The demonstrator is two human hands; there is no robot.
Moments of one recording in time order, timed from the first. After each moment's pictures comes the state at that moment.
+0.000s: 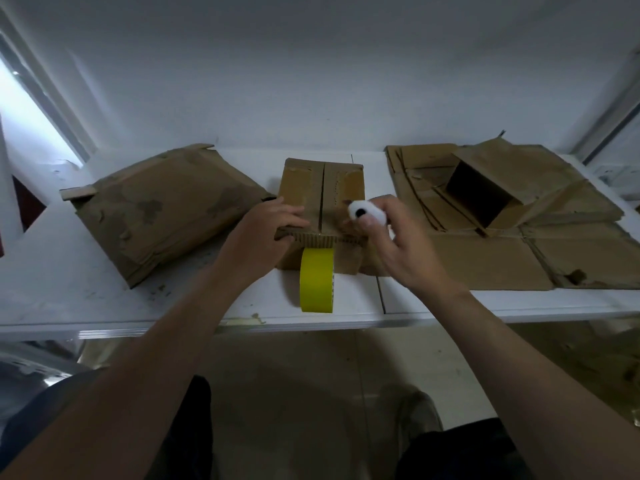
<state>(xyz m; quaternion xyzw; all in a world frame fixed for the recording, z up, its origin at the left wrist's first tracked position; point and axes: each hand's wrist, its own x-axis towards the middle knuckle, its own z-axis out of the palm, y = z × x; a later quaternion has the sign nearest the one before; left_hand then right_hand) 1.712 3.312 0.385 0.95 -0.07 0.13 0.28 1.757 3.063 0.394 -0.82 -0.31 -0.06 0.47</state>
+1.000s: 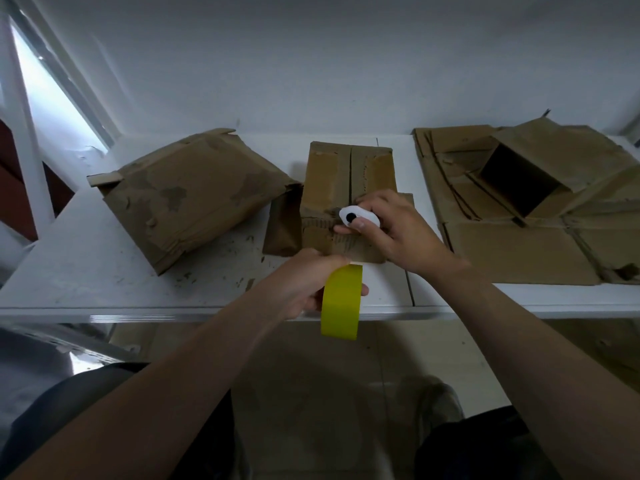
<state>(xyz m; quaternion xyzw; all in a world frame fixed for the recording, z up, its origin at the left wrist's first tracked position) 1.673 3.259 0.387 0.64 0.23 -0.24 0.69 1.787 3.093 0.366 -0.85 -0.39 -0.04 0.34</state>
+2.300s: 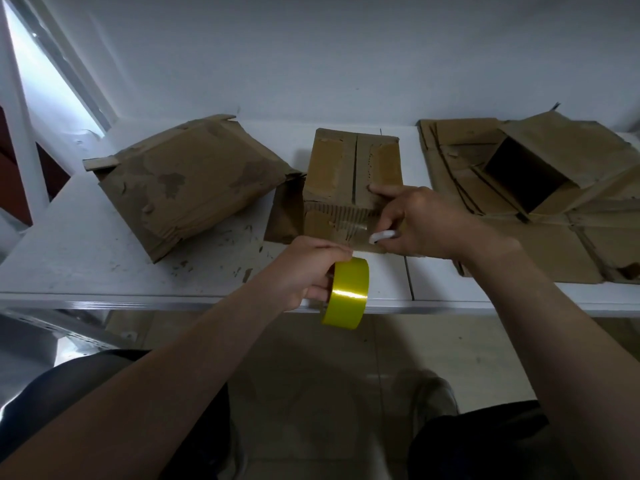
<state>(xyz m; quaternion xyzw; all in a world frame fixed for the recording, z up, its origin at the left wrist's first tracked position) 1.679 3.263 0.366 0.65 0.22 -0.17 0.71 1.784 3.073 0.416 -0.89 -0.41 0.10 0.20</state>
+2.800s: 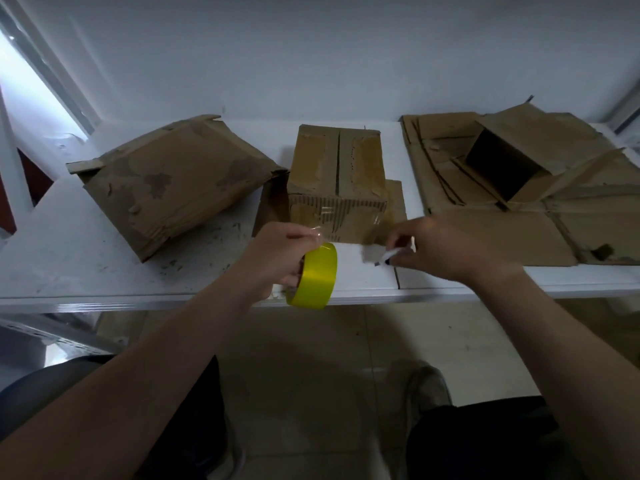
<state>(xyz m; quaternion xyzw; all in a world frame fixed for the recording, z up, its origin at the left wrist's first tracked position) 1.668 3.275 0.380 0.74 0.20 -0.09 0.63 1.767 3.024 0.377 -0.92 -0.33 0.11 0.17</state>
